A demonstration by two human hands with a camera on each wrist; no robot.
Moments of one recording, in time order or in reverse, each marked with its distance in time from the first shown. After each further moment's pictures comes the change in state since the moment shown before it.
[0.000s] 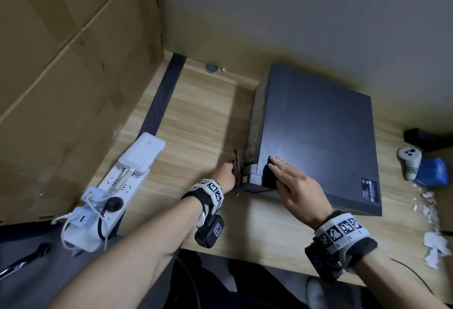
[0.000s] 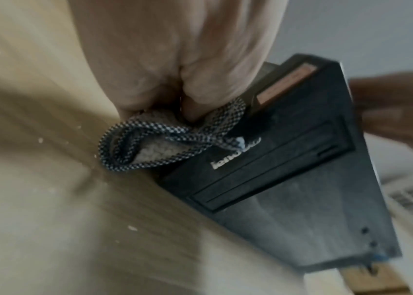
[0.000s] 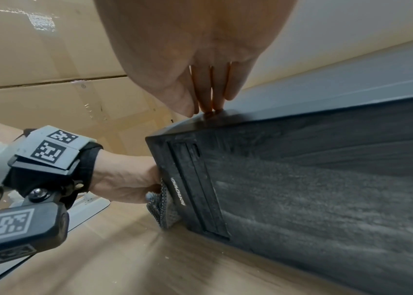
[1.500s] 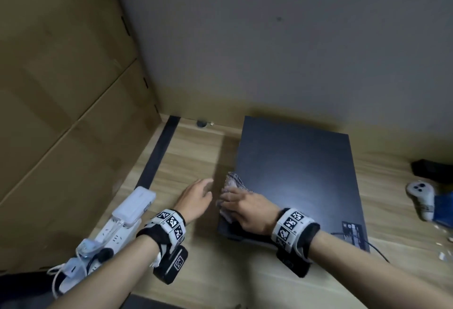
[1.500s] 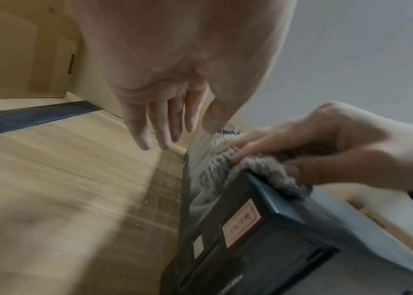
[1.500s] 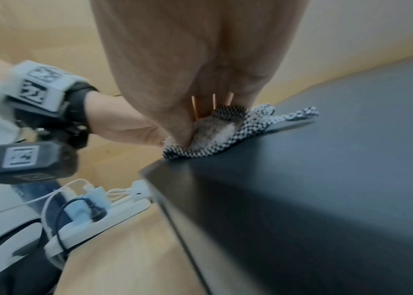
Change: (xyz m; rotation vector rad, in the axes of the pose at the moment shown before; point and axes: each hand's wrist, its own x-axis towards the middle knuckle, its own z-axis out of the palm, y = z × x) left_hand -0.025 0.063 -0.057 0.274 0.307 0.233; right_hand 0.084 0.023 -0.011 0.047 -0.242 -0.474
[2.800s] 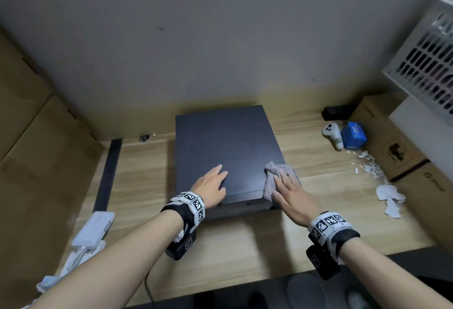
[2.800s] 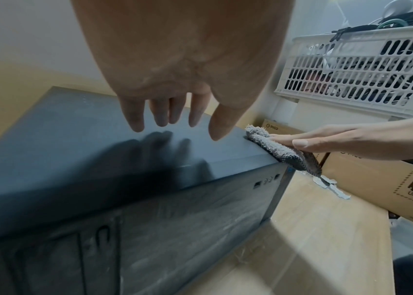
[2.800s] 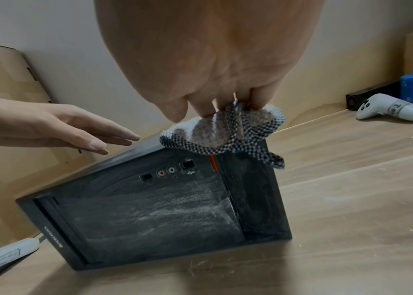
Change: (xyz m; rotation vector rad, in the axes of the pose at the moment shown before) left_hand -0.030 0.142 0.098 0.537 -0.274 0.419; right_hand -0.269 0.005 0.022 0.145 0.158 0.951
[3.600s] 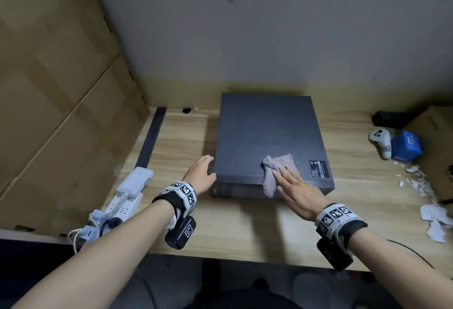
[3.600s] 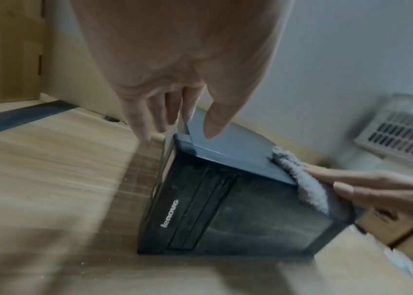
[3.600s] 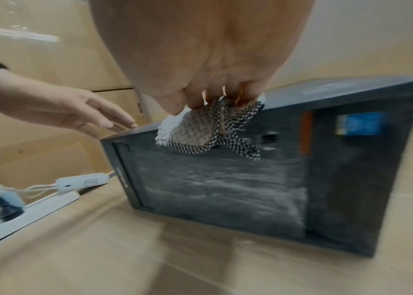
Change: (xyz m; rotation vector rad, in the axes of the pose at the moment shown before) left_hand -0.086 -0.087 0.007 -0.333 0.200 -0.370; right_hand 0.017 -0.063 0.021 -0.219 -0.022 -0.385
